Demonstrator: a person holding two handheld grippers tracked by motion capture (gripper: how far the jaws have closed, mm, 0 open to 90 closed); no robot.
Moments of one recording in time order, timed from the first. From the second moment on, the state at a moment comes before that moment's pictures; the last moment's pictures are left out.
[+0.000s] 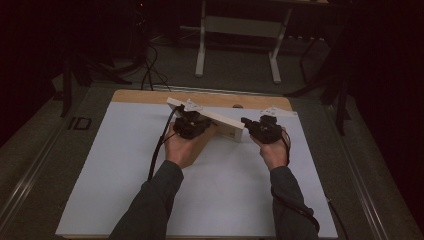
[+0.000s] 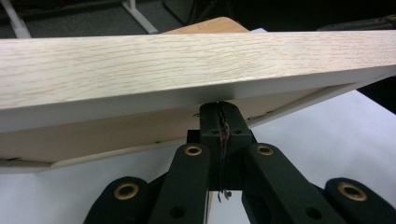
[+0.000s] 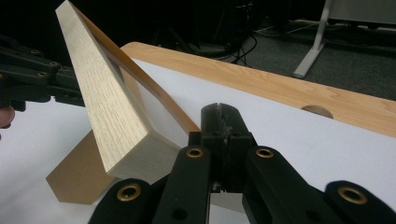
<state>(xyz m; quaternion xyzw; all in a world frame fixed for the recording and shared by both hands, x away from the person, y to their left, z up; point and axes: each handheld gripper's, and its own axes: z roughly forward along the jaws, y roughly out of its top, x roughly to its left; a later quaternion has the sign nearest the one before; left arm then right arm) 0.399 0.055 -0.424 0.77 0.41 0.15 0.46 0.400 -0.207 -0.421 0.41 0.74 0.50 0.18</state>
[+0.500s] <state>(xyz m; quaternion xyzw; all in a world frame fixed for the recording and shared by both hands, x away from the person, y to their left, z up) 0.396 0.045 -0.423 0.78 0.40 0.15 0.46 0.398 -0.204 -0.421 0.39 0.75 0.50 0.17</state>
